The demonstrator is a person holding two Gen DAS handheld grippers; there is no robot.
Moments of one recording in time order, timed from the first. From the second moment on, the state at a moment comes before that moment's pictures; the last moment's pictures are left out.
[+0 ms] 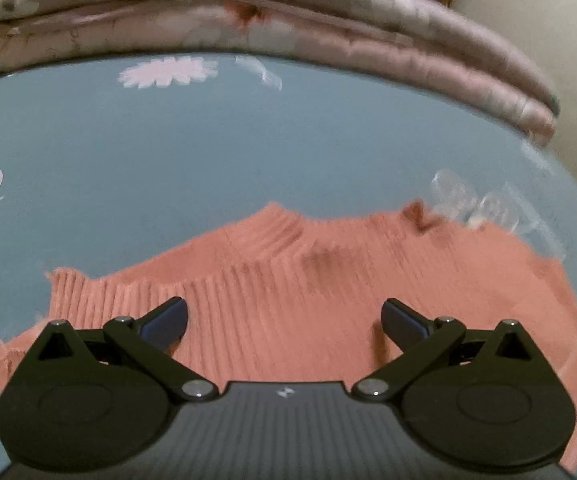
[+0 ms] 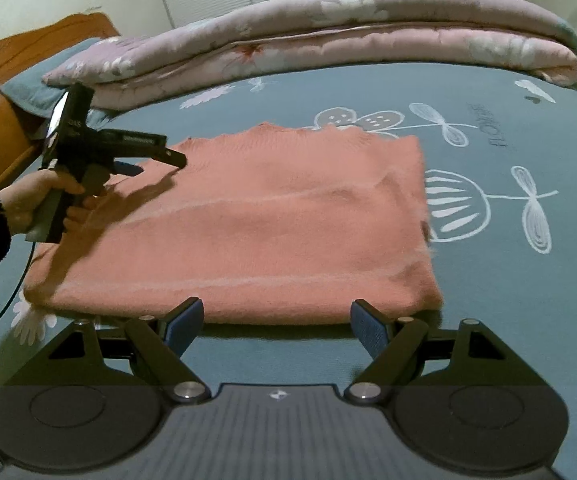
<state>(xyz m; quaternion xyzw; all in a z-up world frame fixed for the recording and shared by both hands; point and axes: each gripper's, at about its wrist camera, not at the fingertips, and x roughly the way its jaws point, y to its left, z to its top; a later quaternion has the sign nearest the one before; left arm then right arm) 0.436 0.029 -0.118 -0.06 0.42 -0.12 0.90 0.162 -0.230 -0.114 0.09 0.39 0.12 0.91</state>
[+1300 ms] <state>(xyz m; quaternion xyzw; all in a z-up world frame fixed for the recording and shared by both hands) 0.302 0.273 -0.148 -0.38 0.45 -0.16 0.80 0.129 -0.143 -0.054 -0.03 0.39 0.18 0.90</state>
